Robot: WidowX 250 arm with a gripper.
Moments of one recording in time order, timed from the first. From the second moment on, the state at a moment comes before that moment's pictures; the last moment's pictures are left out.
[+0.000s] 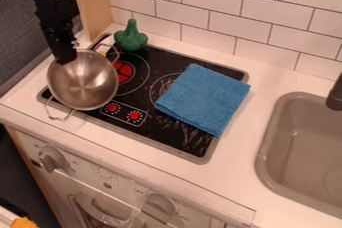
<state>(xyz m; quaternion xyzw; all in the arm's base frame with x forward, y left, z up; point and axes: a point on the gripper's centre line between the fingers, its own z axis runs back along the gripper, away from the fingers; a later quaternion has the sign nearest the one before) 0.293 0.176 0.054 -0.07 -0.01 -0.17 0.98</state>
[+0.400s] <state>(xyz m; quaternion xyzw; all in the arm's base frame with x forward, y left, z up) 0.290 0.178 0.063 -0.07 -0.04 -0.16 0.98</state>
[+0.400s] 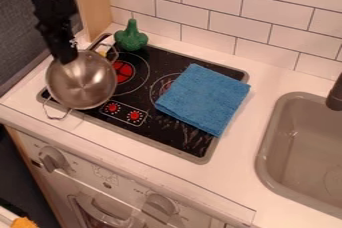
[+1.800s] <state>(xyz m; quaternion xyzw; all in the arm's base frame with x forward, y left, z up) 0.320 0.184 0.099 -0.04 -0.10 -0.07 0.99</state>
